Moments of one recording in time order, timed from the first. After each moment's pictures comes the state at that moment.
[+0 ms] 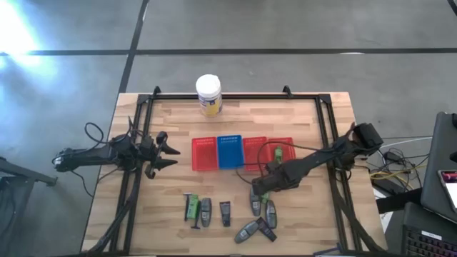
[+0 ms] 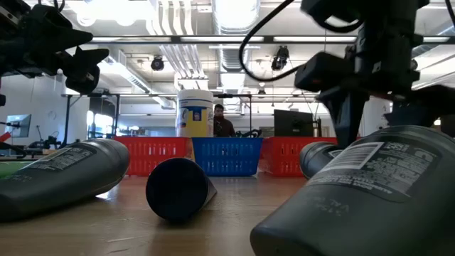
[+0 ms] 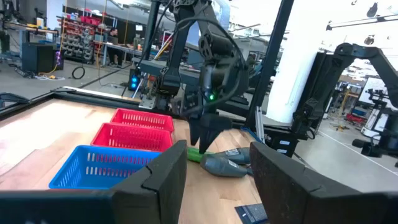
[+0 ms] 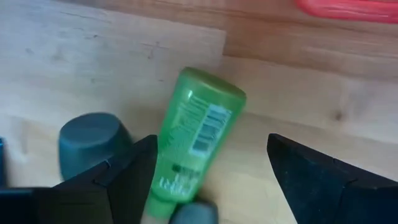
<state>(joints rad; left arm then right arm) 0.05 0.00 0.01 0.07 0.19 -0.24 0.34 1.73 1.02 -0.68 0.04 1.76</state>
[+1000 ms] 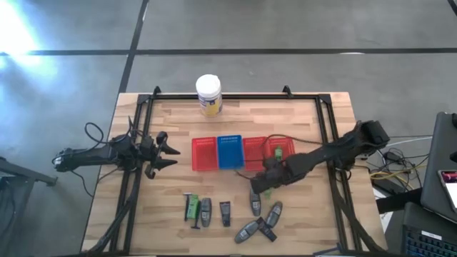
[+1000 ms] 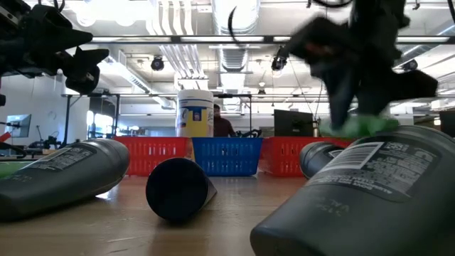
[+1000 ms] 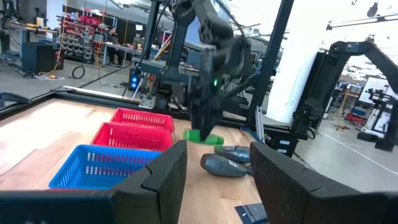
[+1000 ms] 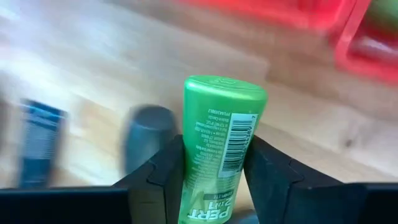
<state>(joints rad) 0.05 0.00 0.01 0.07 0.19 -0.24 0.32 1.62 1.08 -0.71 0.11 1.58</state>
